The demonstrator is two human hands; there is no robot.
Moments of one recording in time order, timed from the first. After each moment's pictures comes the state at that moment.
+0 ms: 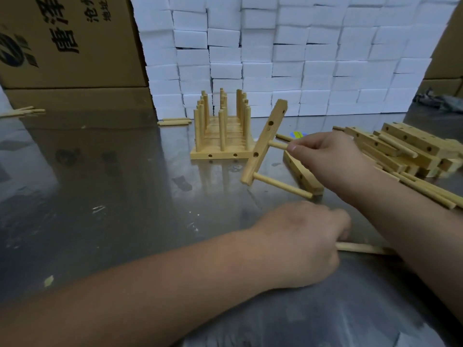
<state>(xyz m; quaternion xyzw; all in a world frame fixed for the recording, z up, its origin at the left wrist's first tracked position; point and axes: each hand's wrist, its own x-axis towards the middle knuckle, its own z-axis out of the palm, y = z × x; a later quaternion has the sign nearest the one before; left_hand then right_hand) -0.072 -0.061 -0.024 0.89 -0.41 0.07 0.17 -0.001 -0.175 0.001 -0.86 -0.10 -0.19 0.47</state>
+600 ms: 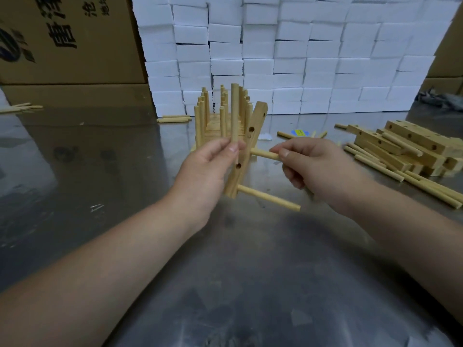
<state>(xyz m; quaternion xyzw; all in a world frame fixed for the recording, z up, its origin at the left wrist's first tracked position) -0.030 0.014 -0.015 0.71 -0.11 0.13 0.69 -0.012 -0.155 -0.007 -0.81 -0.15 -0.09 0.57</state>
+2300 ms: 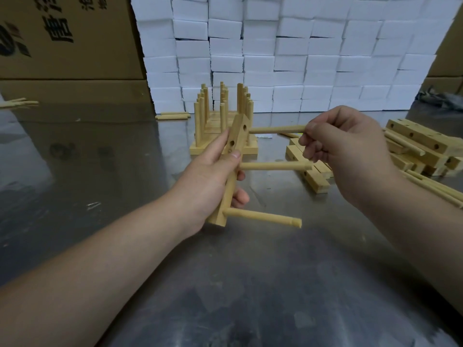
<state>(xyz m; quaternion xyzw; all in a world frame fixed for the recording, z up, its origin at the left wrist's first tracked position) -0.028 0.023 -0.019 0.70 -0.11 -0.01 0.70 -0.016 -0.164 0.008 -0.69 -0.14 -0.22 0.67</state>
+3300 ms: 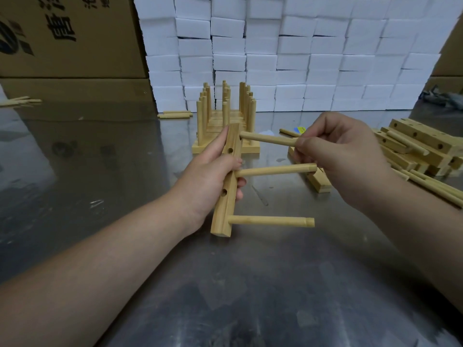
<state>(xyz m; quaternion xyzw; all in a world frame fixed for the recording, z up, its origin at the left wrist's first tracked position) -0.019 0.026 -0.026 0.66 -0.13 -0.01 0.74 -0.018 -0.159 0.004 -0.73 -0.21 -0.18 0.62</state>
